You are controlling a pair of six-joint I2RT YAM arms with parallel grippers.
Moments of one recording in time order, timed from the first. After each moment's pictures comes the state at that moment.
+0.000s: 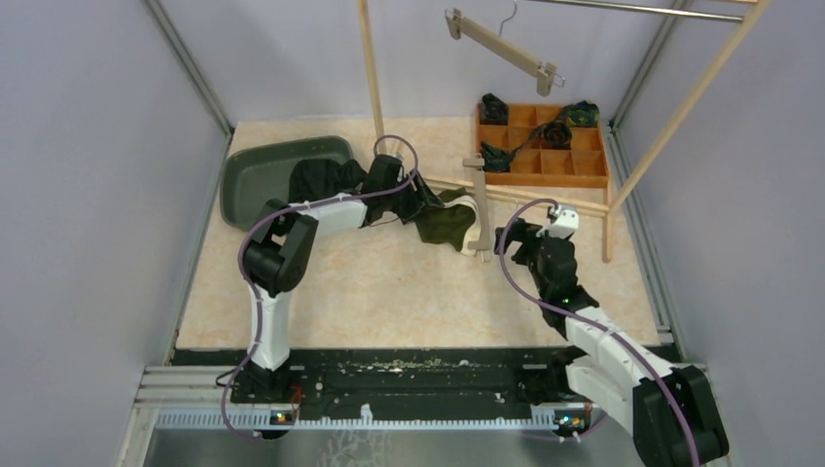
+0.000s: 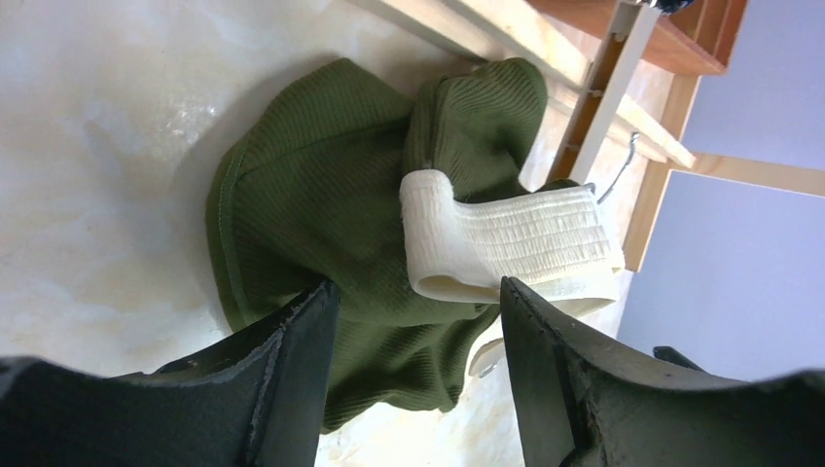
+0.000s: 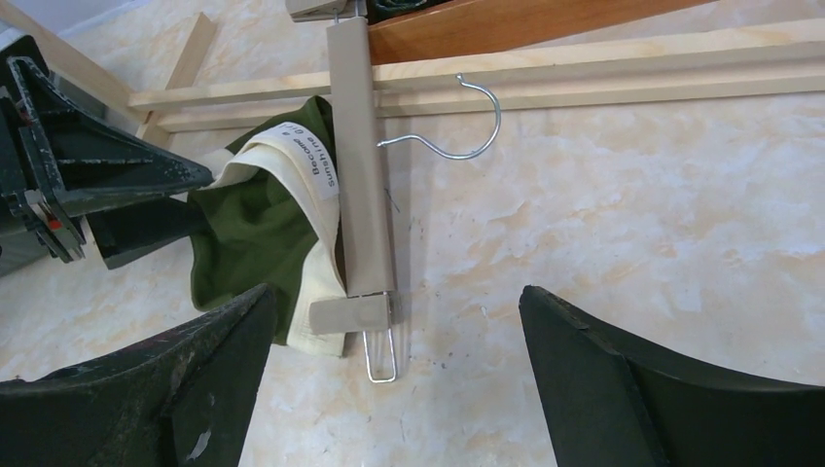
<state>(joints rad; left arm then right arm) -0.55 2.08 1.35 0.09 0.26 -0.94 0.32 0.90 0.27 0.37 0.21 0.43</state>
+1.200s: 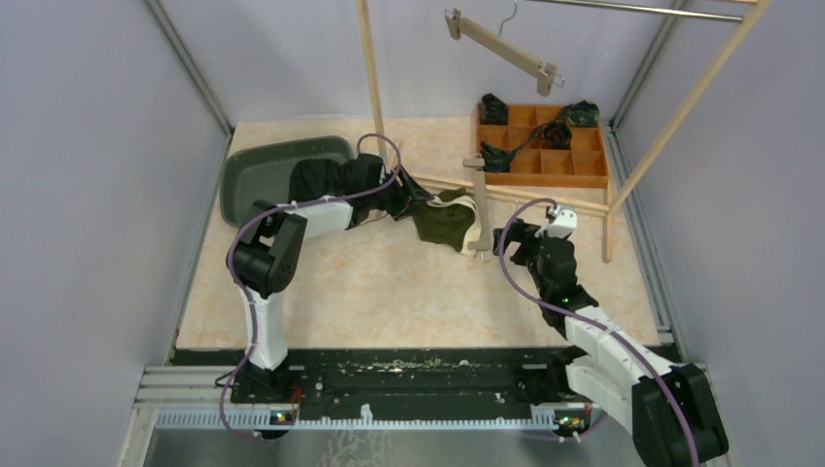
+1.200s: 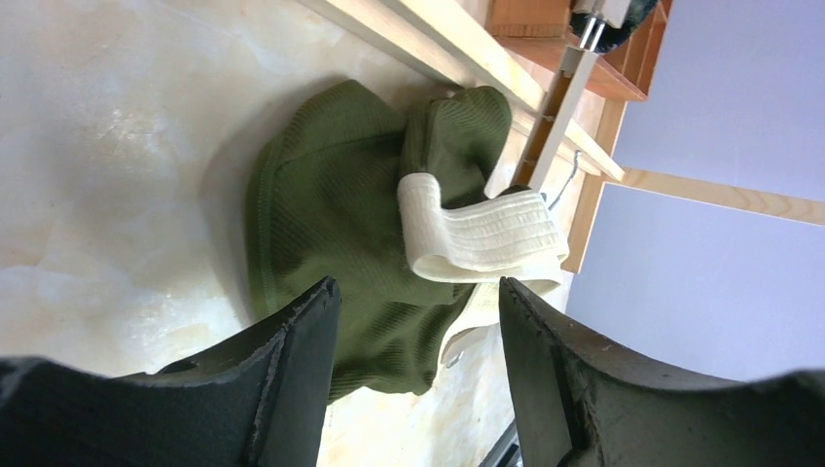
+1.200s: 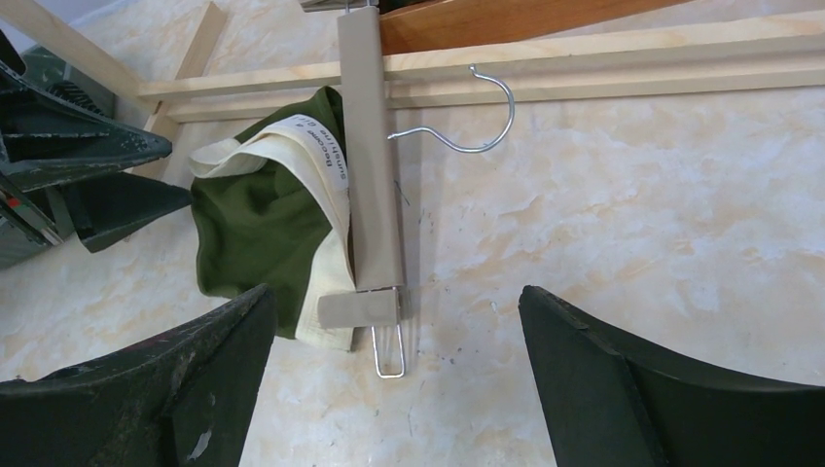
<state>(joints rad) -0.48 2.03 1.25 0.21 0.35 -1.03 0.32 0.91 0.27 0.37 0.18 0.44</state>
